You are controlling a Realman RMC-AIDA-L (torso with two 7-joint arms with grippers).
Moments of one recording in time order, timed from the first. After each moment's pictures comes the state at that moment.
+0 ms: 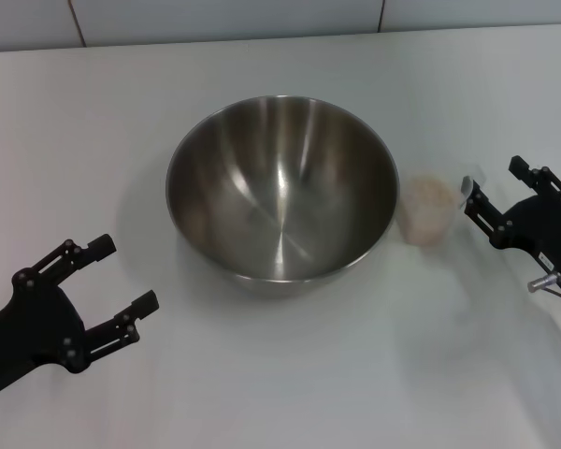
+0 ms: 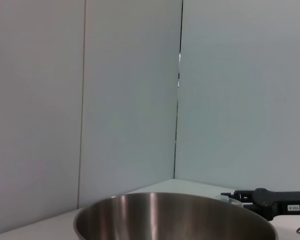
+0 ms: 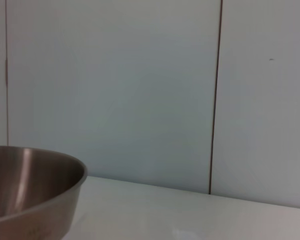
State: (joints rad) left arm -0.21 -2.04 0.82 0.32 1.56 1.68 -0.69; right arm 0.36 2.08 -0.19 0.08 -1.54 -1.24 0.18
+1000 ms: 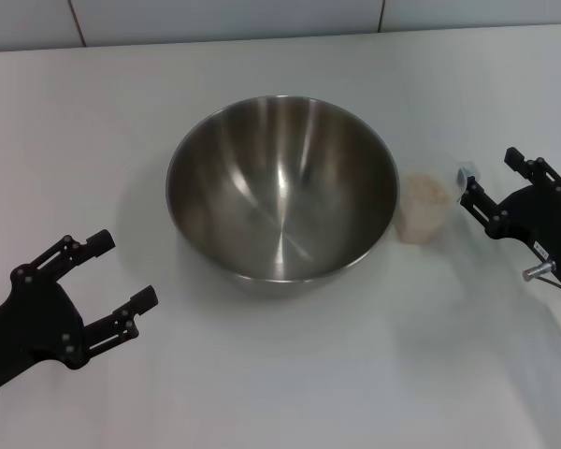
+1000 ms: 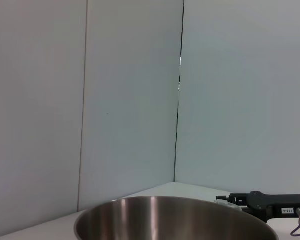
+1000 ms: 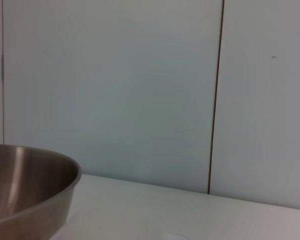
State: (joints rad) left arm -0.22 -2.04 0.81 0.32 1.56 1.69 -0.70; right arm 0.38 2.08 -0.18 0.07 -1.54 -1.21 0.18
